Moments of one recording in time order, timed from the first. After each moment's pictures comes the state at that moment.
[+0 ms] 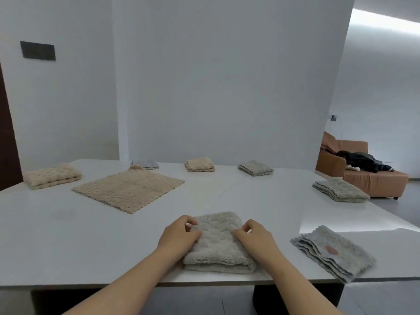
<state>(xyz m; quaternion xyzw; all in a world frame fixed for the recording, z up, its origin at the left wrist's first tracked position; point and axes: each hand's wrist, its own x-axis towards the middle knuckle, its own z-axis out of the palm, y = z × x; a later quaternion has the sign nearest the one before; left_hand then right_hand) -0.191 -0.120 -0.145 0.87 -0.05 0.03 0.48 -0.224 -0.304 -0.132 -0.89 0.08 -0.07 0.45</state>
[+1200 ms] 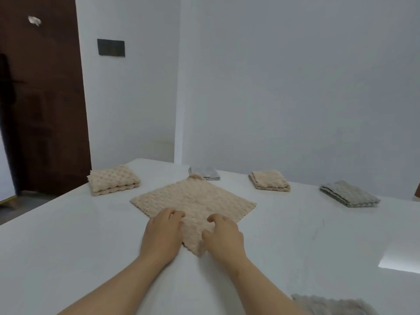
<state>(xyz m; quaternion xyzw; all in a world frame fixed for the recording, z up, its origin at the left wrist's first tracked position) -0.042 0.070 -0.159 0.95 0.03 0.24 0.19 -0.044 -0.072 -0.127 -0.95 -0.12 -0.04 0.29</state>
